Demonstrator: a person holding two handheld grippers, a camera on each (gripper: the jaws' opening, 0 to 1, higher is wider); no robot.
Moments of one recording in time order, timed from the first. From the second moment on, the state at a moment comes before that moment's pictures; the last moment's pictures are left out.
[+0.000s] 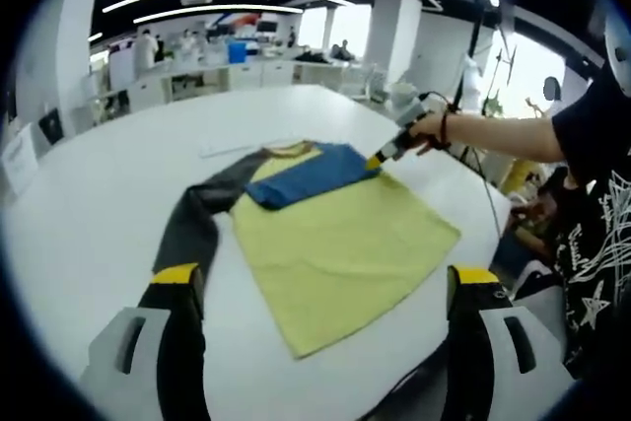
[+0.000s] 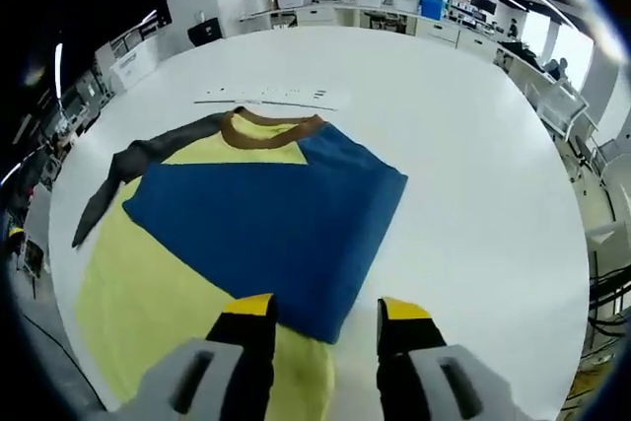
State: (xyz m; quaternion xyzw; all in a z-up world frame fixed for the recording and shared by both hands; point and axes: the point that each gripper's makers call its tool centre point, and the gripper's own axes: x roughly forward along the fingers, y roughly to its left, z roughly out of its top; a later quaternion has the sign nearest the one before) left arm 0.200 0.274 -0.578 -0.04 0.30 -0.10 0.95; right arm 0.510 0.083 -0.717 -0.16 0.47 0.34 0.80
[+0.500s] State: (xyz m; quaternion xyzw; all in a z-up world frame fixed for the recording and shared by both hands) left arm 0.200 0.272 -0.581 -0.04 0.31 -0.10 0.95; right arm 0.508 0.070 -0.726 -0.12 0.49 0.32 0.80
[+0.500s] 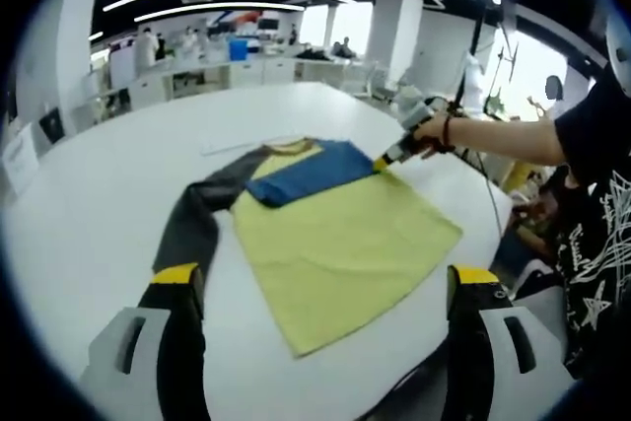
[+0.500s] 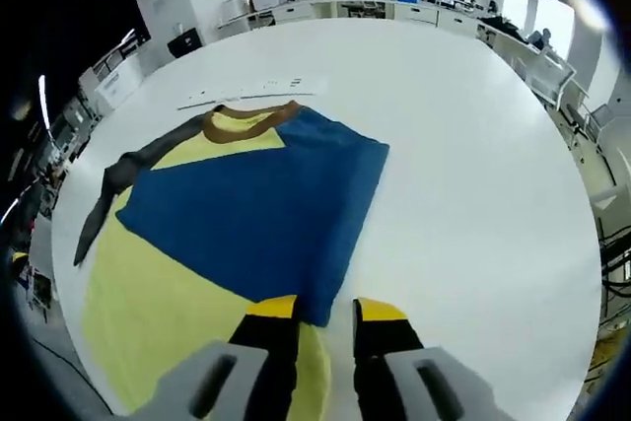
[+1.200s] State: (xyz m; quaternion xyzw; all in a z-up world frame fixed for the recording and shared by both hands) left arm 0.194 0.276 -0.582 -0.04 0.32 -0.09 0.94; right arm 0.507 0.070 -0.728 -0.13 0.50 0.34 0.79
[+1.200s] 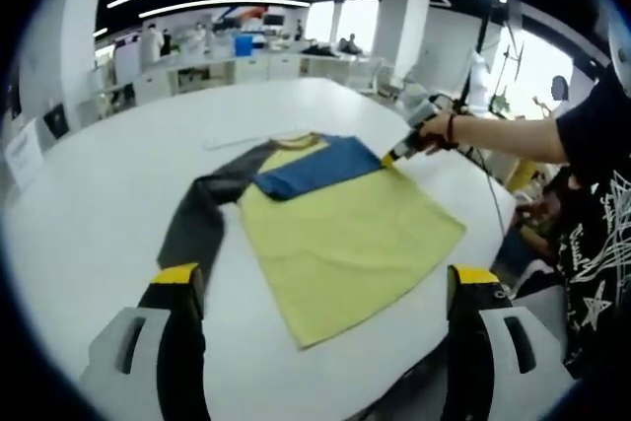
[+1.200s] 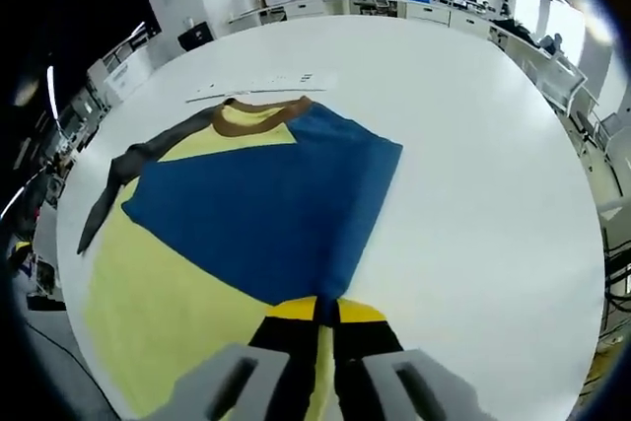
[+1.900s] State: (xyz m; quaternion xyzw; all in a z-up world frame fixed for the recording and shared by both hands) left arm 0.193 0.276 -0.584 -0.04 0.32 -0.09 0.94; right arm 0.522 0.038 -0.728 -0.15 0.50 0.33 0.78
